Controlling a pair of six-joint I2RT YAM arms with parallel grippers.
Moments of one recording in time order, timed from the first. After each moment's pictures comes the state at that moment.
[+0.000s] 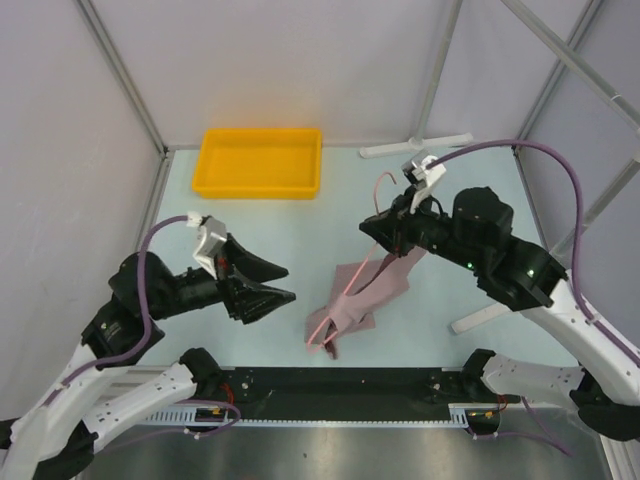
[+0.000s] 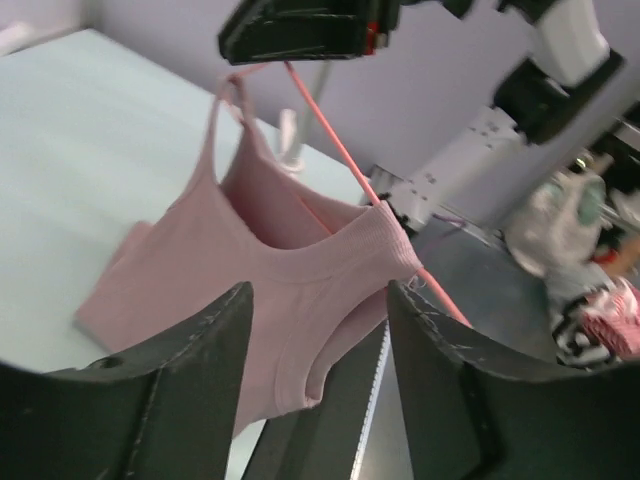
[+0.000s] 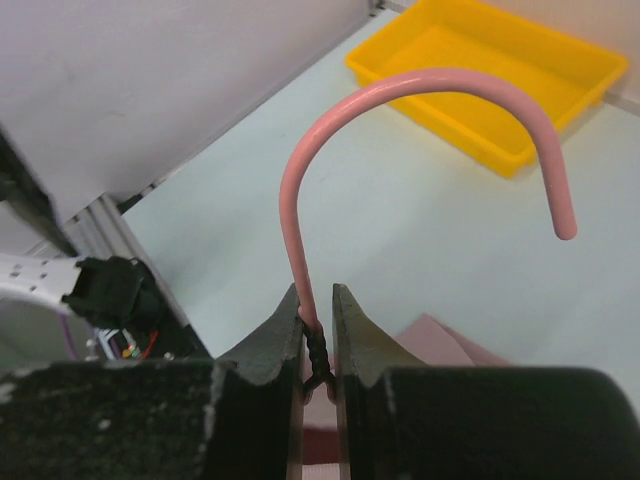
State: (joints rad) left arm -0.80 0.56 1.03 -0.46 0.40 -0.38; right arm 0.89 1.04 1.38 -0.52 -0.01 0.23
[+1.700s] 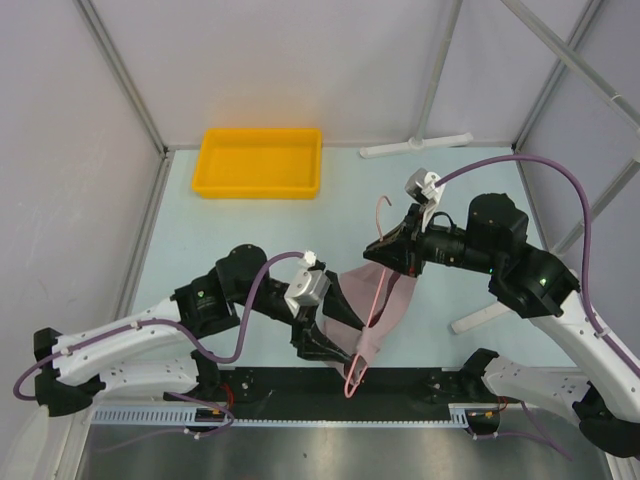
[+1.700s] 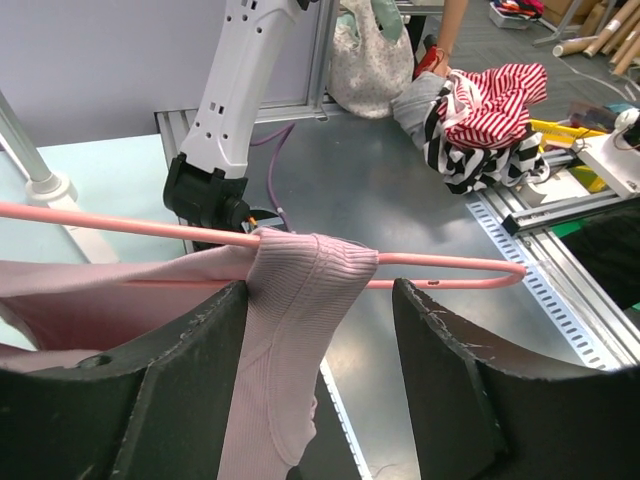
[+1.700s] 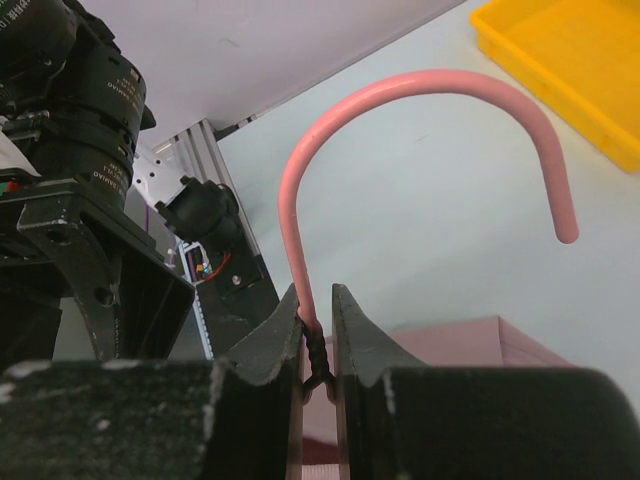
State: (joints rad) left arm -1.17 0.95 0.97 -0.07 0.79 -0.12; right arm 0.77 0.92 1.31 -0.57 -0.43 0.19
